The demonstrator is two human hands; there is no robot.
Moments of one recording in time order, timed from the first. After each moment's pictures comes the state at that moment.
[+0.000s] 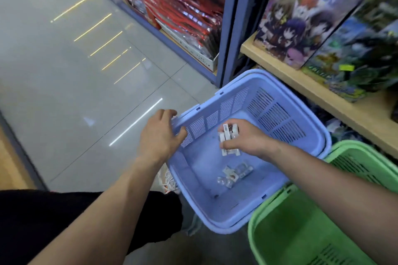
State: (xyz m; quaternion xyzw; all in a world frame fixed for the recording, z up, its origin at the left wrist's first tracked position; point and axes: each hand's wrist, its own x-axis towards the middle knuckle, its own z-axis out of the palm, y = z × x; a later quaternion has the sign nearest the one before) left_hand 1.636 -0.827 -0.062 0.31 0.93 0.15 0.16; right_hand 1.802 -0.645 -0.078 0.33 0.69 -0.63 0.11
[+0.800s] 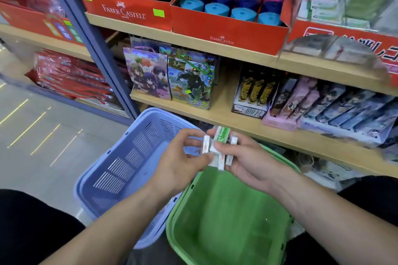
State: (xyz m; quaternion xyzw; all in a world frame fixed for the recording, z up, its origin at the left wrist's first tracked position) left_hand 1.882 -0.725 0.096 0.36 0.67 0.46 0.47; right_hand 2.033 -0.645 0.096 0.40 0.36 -0.81 -0.22
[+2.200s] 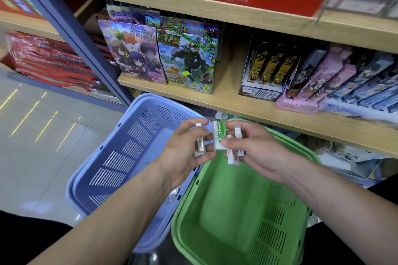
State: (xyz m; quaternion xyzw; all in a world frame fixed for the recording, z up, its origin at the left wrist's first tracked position) left_hand 1.866 -0.671 0.053 0.12 0.57 0.48 0.66; right_hand 2.028 -0.610 0.047 0.50 0.41 -0.74 -0.18
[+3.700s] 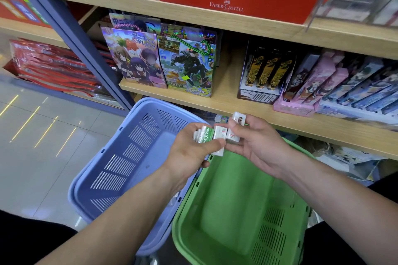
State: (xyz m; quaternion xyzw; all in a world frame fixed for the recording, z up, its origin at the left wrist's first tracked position) left_hand 1.877 -0.674 0.055 0.25 0.66 0.43 0.56; right_hand 2.029 -0.604 0.053 0.45 0.35 -0.77 -0.26
